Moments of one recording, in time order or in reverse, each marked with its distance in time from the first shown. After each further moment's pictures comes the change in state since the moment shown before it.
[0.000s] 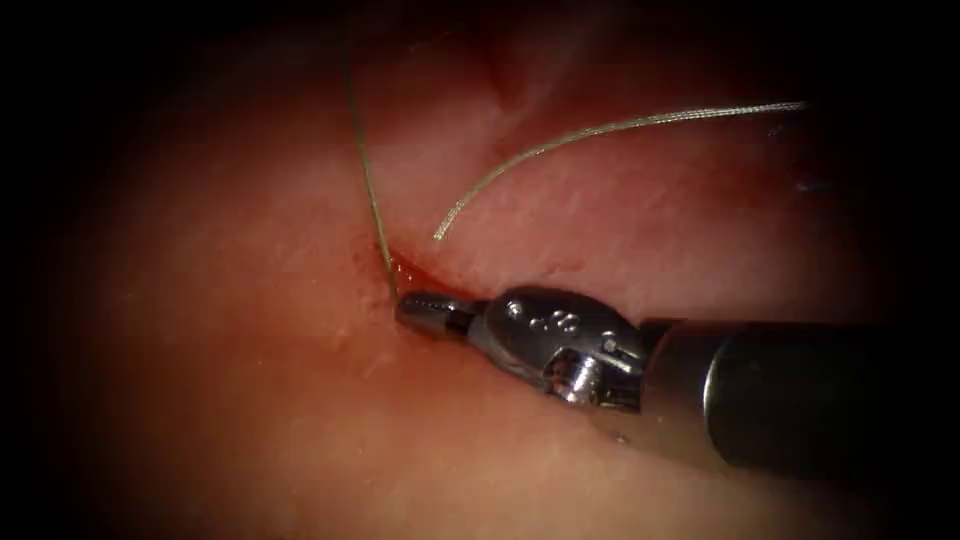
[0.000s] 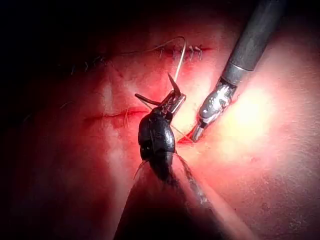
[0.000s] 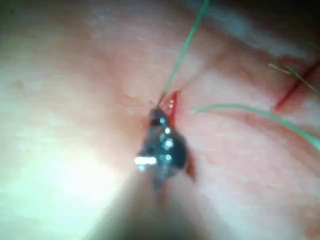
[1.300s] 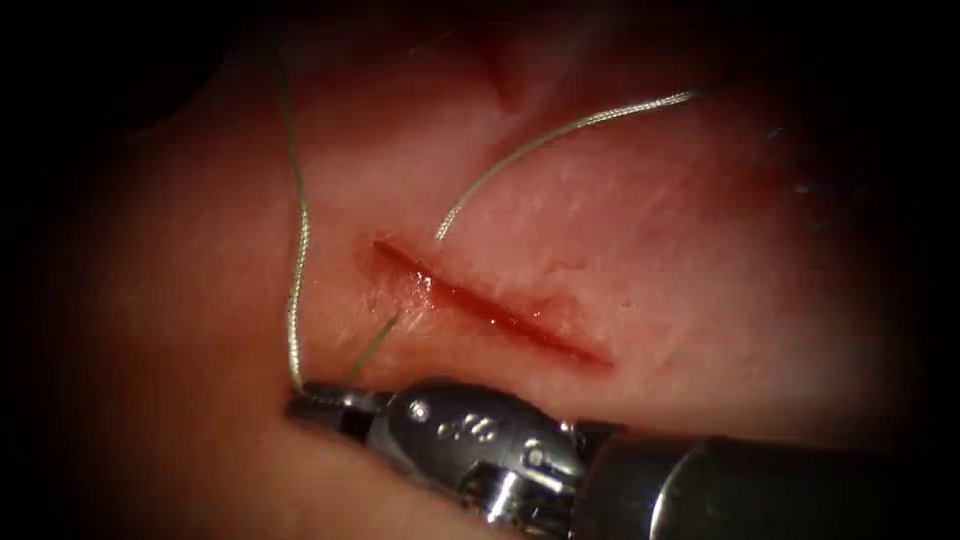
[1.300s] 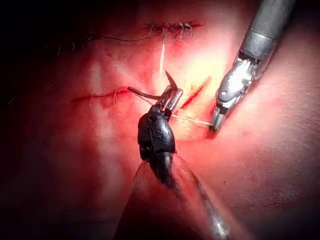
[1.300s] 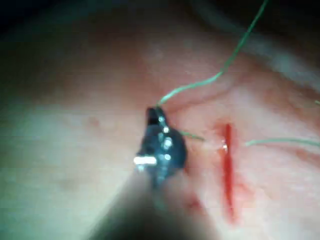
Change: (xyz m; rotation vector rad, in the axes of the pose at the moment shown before) right arm 0.008 -0.013 -0.001 0.167 -0.006 0.049; left arm -0.004 0.005 0.000 0.031 0.014 0.032
